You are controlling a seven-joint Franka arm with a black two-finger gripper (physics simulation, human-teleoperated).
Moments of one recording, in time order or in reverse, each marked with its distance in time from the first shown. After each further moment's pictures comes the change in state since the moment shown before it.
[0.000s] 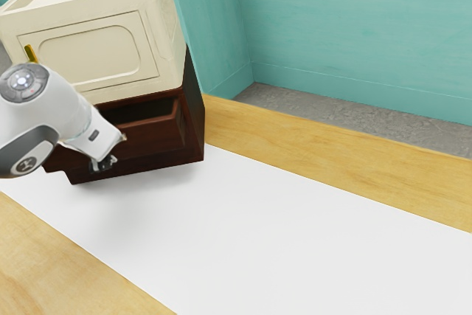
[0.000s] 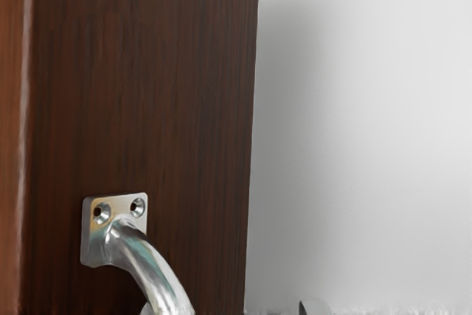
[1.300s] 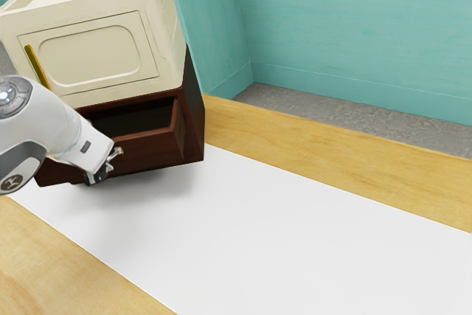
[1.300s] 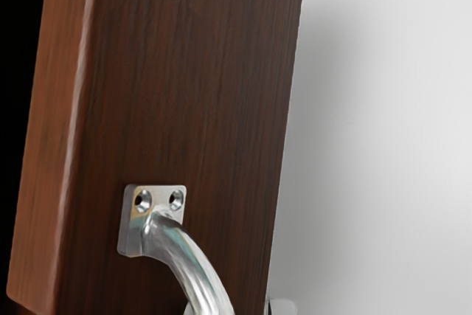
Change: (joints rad) arm 0.265 -0.067 -0.260 -0.137 -0.041 0.024 -0.072
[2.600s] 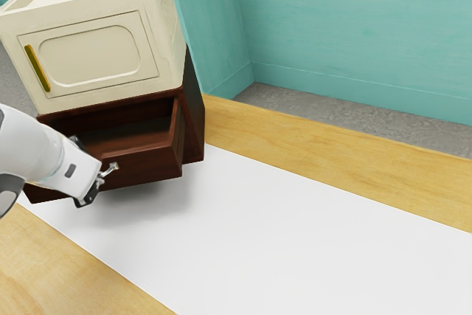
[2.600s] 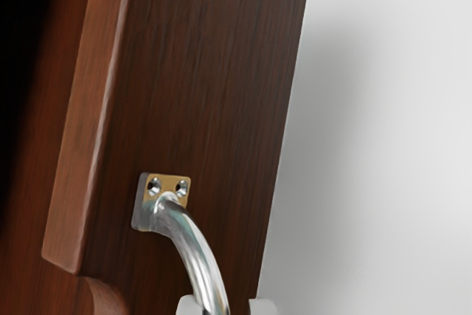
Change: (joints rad) arm 0.288 -0.158 -0.312 -0.190 -0.039 0.013 -0.068
